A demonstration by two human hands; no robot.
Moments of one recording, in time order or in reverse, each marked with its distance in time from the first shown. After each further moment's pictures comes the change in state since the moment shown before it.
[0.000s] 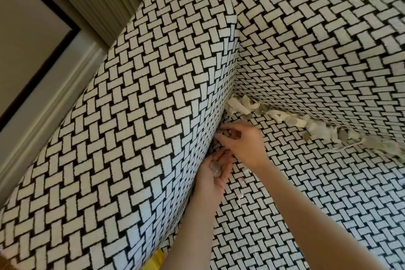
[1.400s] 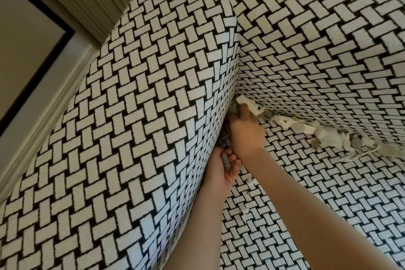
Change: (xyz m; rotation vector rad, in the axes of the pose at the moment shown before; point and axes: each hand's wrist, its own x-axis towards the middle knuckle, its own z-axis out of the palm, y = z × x) left_hand 0.023 0.010 0.039 0.223 0.085 -0.069; right_hand 0.045 0.002 0.010 -0.747 -0.092 0.014
